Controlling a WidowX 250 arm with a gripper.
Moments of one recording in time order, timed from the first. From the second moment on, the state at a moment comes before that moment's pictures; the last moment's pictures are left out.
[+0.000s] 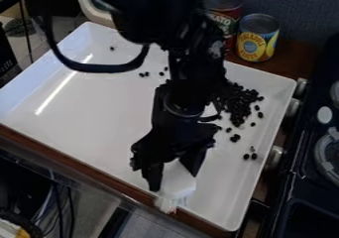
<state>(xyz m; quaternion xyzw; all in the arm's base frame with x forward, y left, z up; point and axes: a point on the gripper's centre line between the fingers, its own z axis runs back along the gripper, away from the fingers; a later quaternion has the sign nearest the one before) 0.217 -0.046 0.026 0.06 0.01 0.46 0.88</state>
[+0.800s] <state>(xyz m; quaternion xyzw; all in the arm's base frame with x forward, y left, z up) 0.268 -0.058 0.016 0.03 -0.04 0.49 0.87</state>
